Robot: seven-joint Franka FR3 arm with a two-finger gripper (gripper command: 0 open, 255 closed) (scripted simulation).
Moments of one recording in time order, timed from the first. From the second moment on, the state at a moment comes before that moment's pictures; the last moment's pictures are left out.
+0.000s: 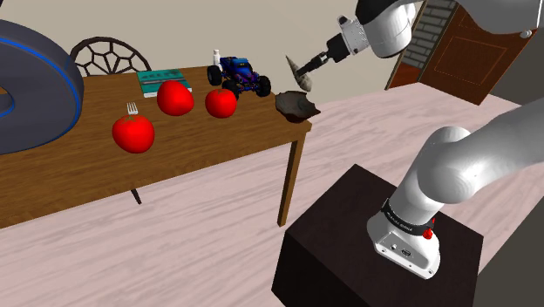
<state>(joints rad) 0.12 -0.59 -0.35 -2.59 0.72 2.55 -1.12</state>
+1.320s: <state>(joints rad) 0.19 -0.55 -0.41 -2.64 0.82 2.64 -1.24</state>
